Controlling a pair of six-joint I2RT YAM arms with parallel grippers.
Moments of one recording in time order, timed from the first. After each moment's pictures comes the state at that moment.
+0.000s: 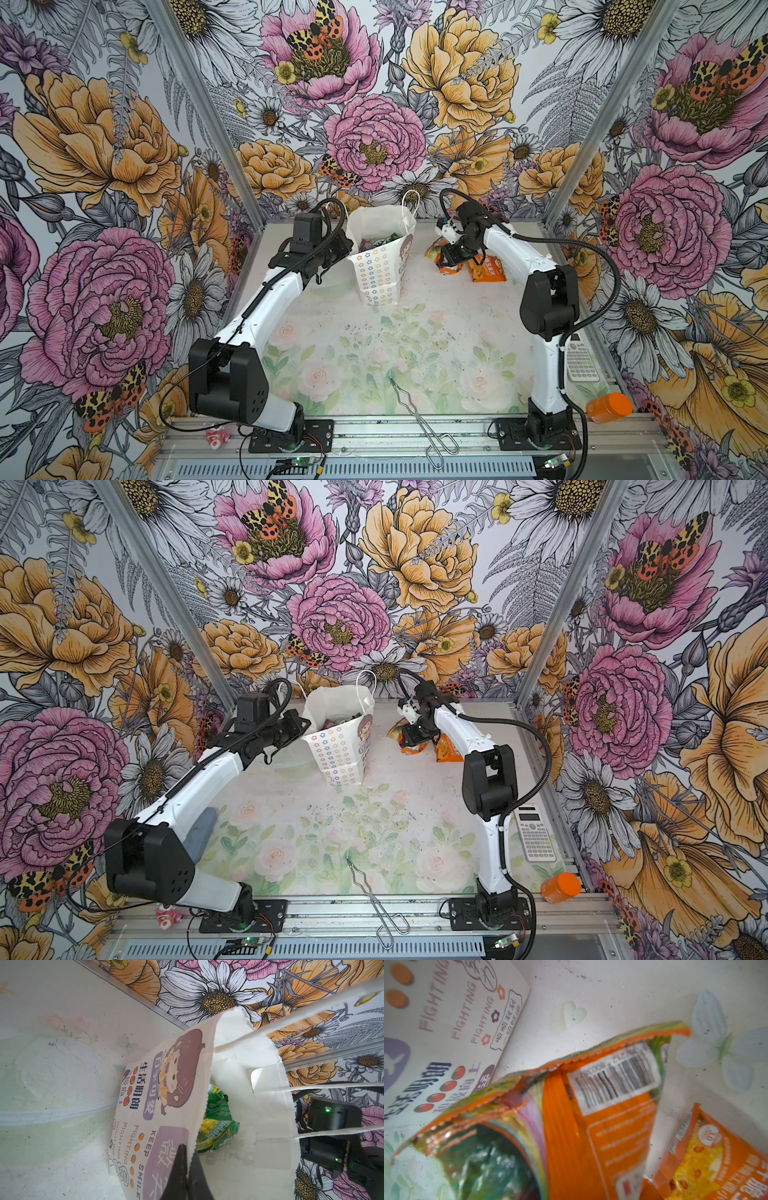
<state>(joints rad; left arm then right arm) -0.19 1.47 1.25 -0.35 0.29 -0.72 0.26 2.12 1.93 -1.01 -0.31 -0.20</state>
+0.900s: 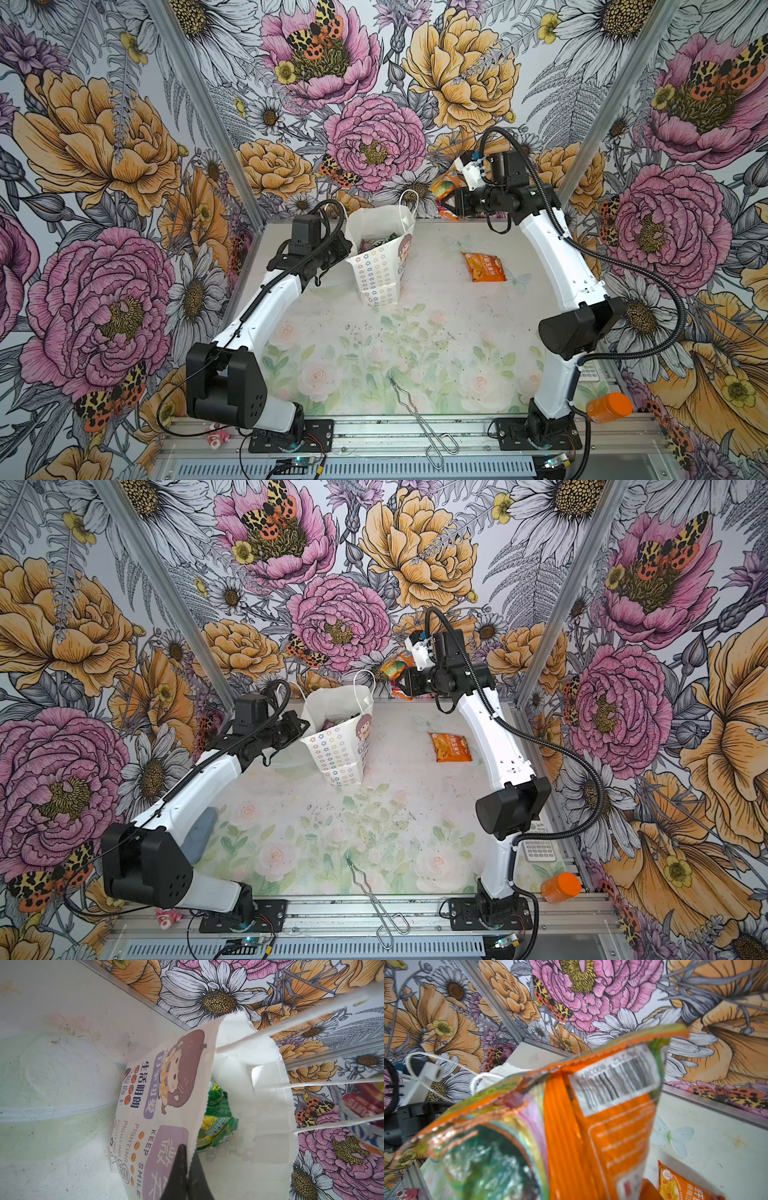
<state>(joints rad) -0.19 1.45 1.23 -0.35 0.28 -0.72 0.31 1.92 2.31 -0.98 -0.41 0.04</state>
